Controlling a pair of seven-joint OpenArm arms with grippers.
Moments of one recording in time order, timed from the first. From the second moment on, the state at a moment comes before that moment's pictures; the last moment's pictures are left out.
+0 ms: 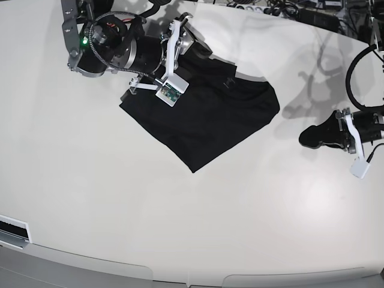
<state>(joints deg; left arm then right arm) -2.2 -34.9 -11.8 76.6 -83.1 -43.9 73.9 -20.0 3.1 -11.4 113.2 24.6 40.4 -63.7</state>
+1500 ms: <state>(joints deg) -2.1 -34.9 -11.8 76.6 -83.1 -43.9 73.9 -20.1 2.7 -11.4 106.8 15.2 36.3 -60.7</state>
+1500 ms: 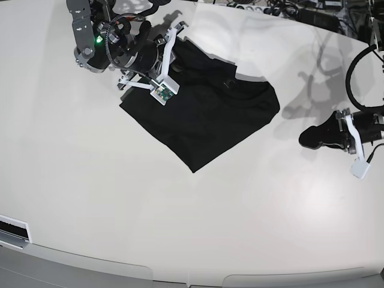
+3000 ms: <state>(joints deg) -2.1 -34.9 -11.8 76.6 -83.7 -43.9 73.9 -17.7 3.1 -12.5 112.2 32.4 40.4 -77.2</state>
